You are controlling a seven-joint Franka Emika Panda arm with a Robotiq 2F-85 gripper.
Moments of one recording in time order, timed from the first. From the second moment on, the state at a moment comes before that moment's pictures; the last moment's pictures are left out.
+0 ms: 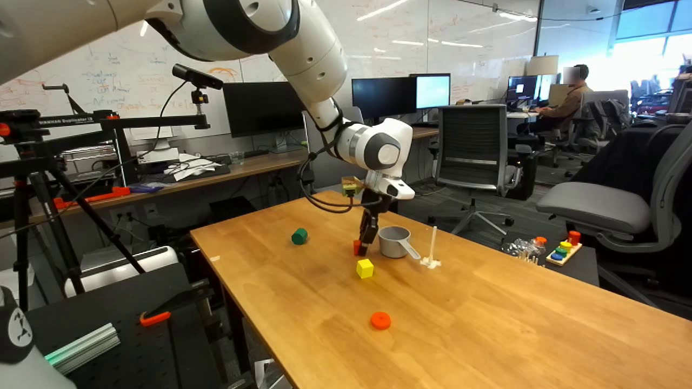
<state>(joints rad) 0.24 1.08 0.04 -1.32 0.14 2.13 0.75</state>
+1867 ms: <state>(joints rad) 0.23 0.95 -0.04 -1.33 0.06 2.13 0.74</state>
